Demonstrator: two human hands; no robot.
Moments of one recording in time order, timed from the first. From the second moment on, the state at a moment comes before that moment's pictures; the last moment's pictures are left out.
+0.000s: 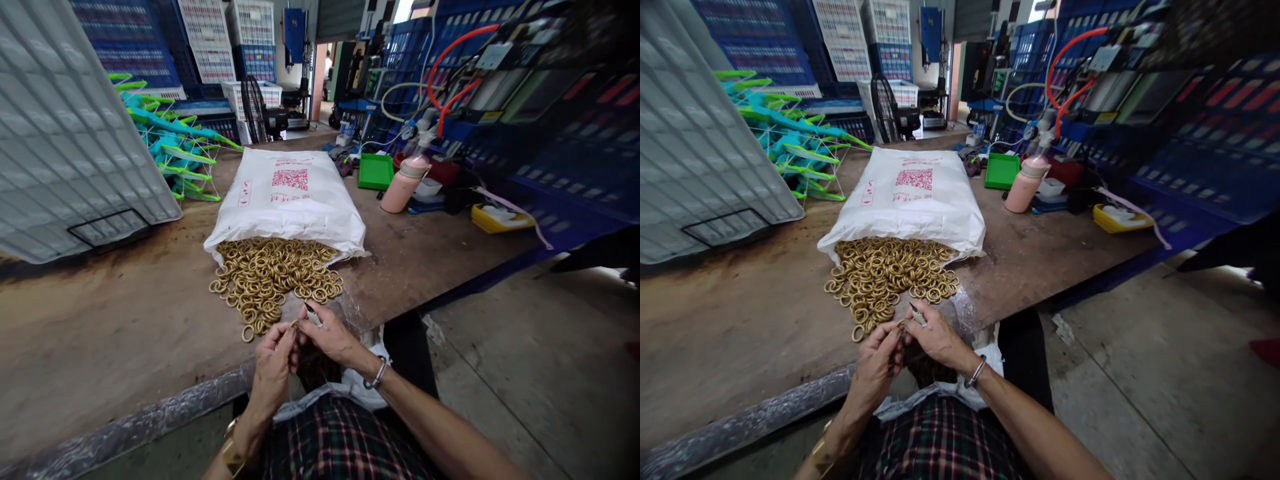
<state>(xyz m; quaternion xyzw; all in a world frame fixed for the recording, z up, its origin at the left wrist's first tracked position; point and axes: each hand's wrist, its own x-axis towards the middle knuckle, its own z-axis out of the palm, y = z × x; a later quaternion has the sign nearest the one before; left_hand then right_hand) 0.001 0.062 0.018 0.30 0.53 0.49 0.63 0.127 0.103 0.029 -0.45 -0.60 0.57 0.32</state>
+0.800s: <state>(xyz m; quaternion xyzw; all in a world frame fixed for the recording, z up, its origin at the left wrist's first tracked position) -0.001 0.061 0.018 0.27 0.48 0.48 0.69 0.135 0.102 0.021 -0.51 -0.77 0.35 0.19</state>
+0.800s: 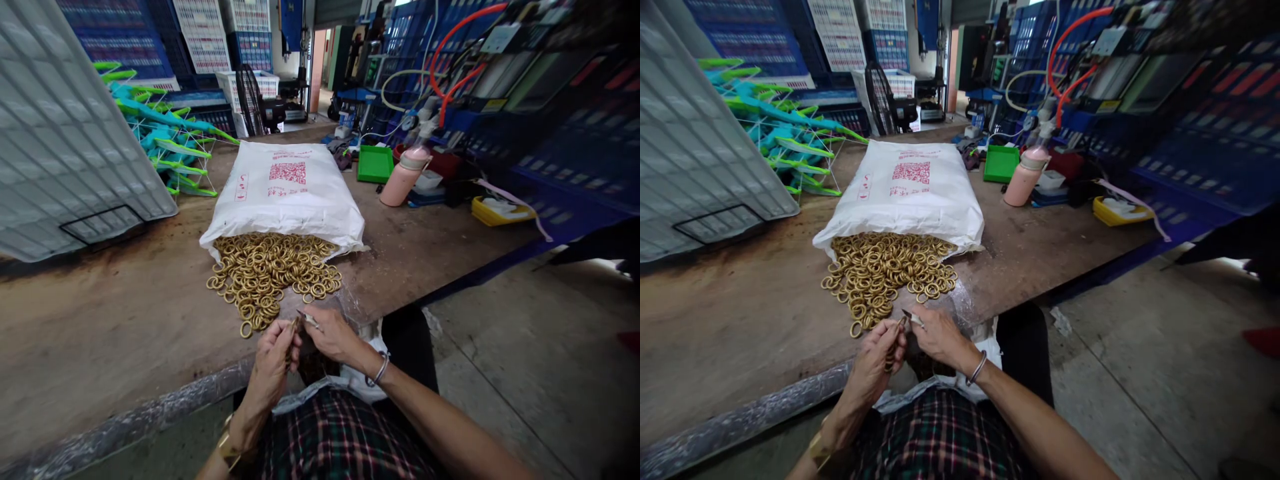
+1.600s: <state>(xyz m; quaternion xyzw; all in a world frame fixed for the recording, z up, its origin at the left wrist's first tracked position) 0.002 0.055 0.010 0.37 0.53 0.46 0.61 0.137 0.098 0.031 -0.48 -0.84 0.24 -0.01</state>
